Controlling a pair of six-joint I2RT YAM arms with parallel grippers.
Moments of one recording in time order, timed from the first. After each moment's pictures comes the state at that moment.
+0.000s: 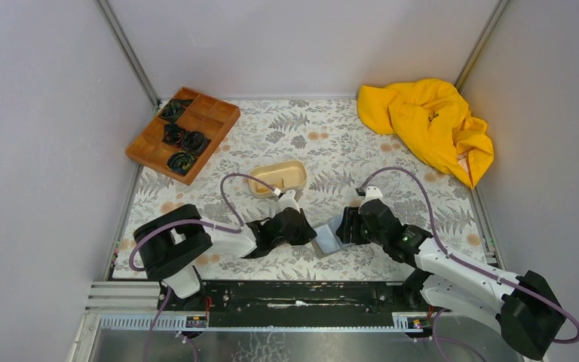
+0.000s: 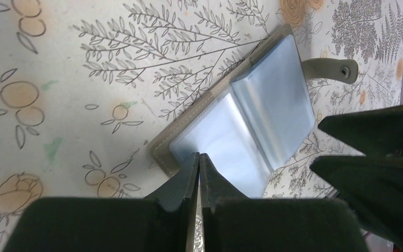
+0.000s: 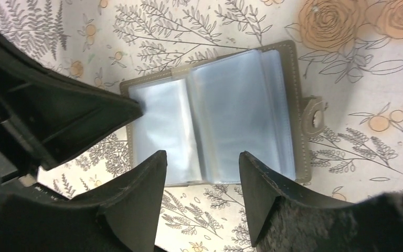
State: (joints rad) left arm -1.04 1.65 0.58 0.41 -0.16 -1.02; right arm 0.76 0.89 0.38 -0.25 0.07 0.63
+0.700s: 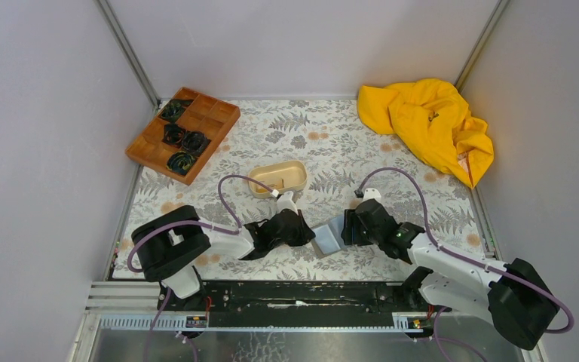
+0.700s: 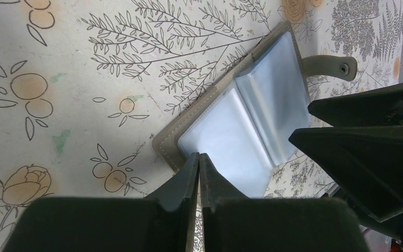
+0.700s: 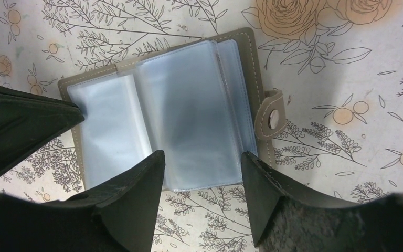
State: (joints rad) left arm -1.04 1.63 0.53 0.44 -0.16 -1.02; right arm 0.74 1.00 0.39 -0.28 0.16 0.57
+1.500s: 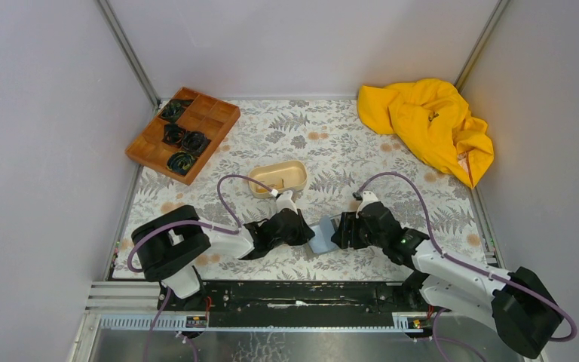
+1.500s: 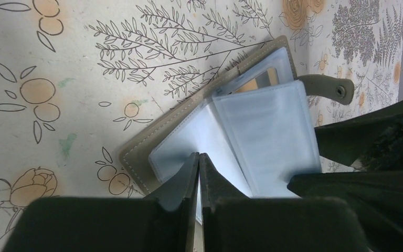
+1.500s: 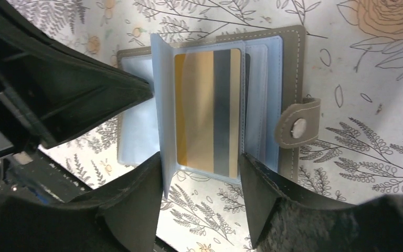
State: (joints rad) left arm -1.03 1.63 0.53 0.44 -0.16 -1.02; right arm 0.72 0.95 0.31 -0.11 -0.07 0.61
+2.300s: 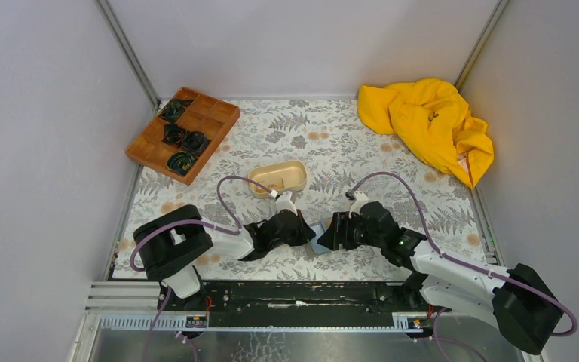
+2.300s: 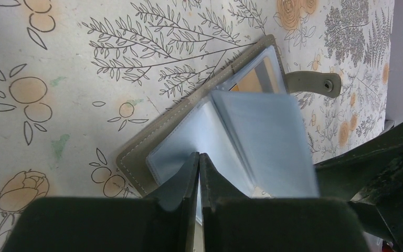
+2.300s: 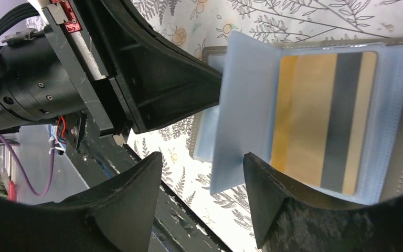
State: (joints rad) left arm -1.03 1.64 0.51 0.49 -0.16 -1.04; right arm 0.77 0.94 0.31 0.01 -0.23 0.70
